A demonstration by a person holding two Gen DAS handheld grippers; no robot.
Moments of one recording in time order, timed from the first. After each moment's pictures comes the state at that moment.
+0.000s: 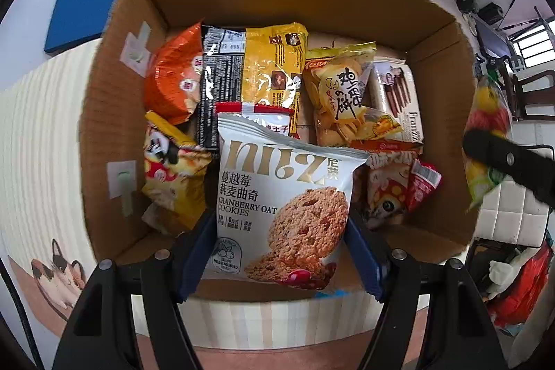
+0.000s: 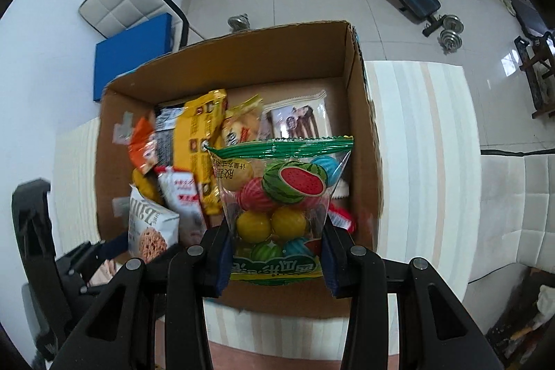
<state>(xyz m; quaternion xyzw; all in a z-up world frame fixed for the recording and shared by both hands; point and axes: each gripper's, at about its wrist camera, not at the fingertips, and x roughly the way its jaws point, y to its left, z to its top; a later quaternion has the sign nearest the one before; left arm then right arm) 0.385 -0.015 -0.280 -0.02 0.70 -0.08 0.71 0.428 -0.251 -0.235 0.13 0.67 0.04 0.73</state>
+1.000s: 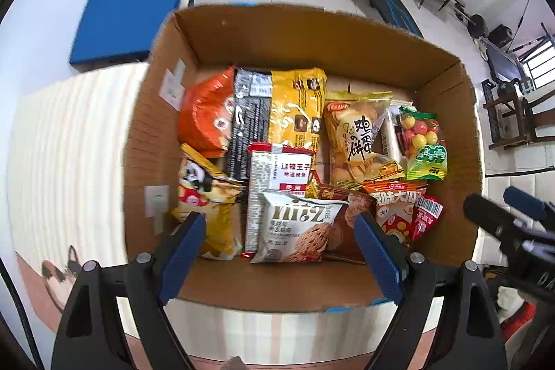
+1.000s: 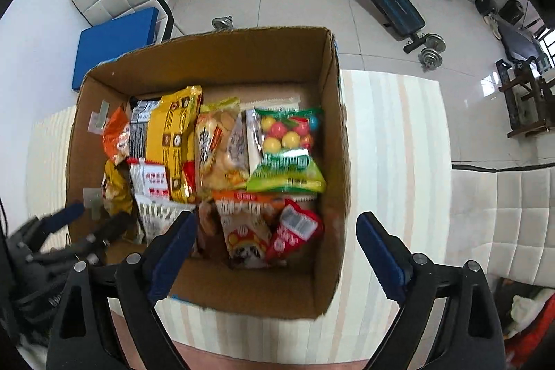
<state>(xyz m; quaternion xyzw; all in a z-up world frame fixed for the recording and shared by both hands) 0.382 -0.001 -0.242 -0.01 0.65 -0.04 0.76 0.408 -0.253 -0.219 0.06 0.66 0.01 0.75</state>
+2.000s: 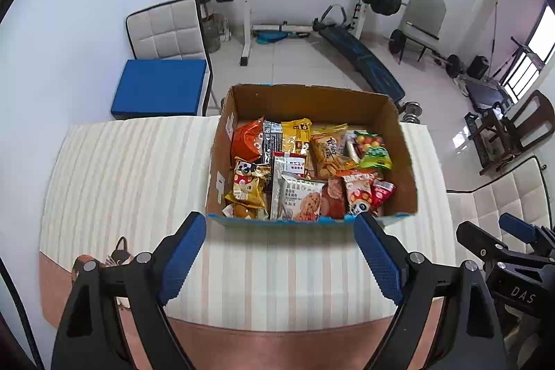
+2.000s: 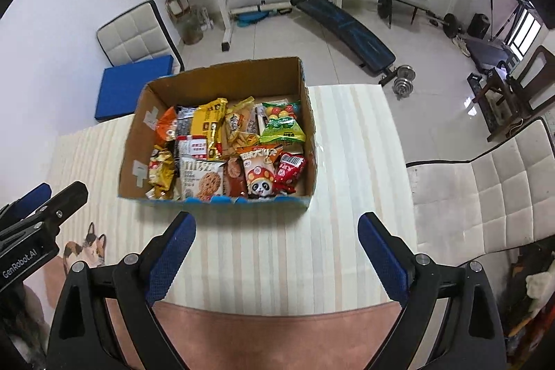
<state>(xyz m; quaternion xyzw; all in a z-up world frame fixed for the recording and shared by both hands) 0.242 0.022 -0.101 0.01 0.52 -0.05 0.86 0.234 -0.242 -0.093 0.07 0.55 -0.02 0.83</state>
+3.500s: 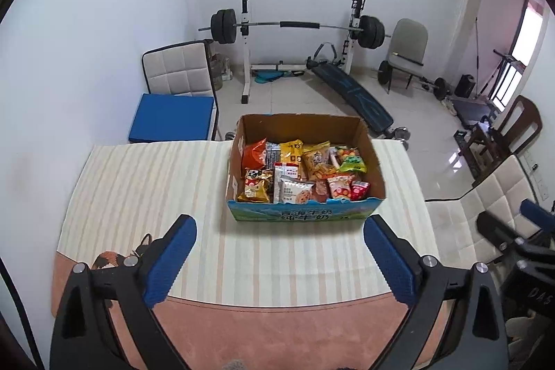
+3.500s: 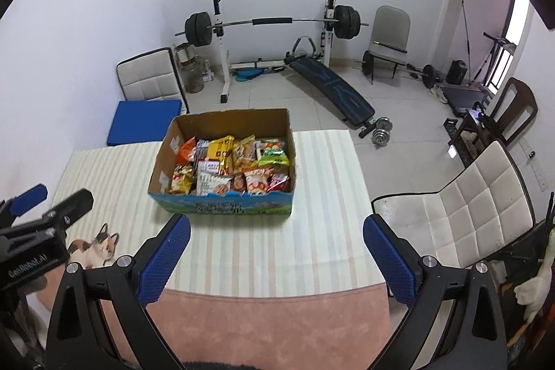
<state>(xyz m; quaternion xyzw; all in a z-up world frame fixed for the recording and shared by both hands) 0.139 0.026 -0.037 0.02 0.44 -0.05 0.90 0.098 -0.227 0.014 0.04 0.44 -0.06 0.90</state>
